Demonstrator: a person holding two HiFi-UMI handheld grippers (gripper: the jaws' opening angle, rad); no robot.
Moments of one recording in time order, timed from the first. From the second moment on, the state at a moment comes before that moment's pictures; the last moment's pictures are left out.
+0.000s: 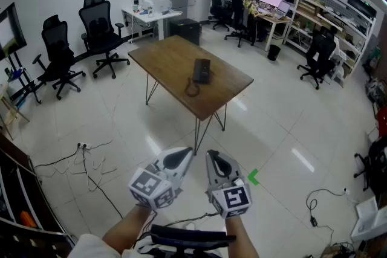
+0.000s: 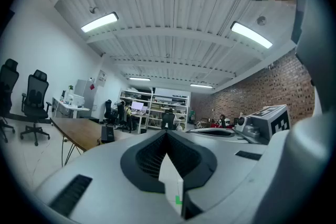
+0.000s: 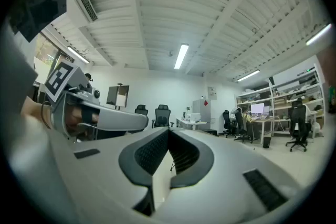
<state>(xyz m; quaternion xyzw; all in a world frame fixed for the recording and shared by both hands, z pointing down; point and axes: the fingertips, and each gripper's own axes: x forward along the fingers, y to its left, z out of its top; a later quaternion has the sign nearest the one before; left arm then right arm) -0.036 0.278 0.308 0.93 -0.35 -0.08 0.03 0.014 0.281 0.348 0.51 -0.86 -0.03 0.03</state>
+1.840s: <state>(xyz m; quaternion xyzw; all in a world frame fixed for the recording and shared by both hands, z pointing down) -0.023 0.074 0.332 0.92 -0.38 -0.08 0.06 0.033 0.081 0.359 0.49 -0.87 -0.04 0.04</state>
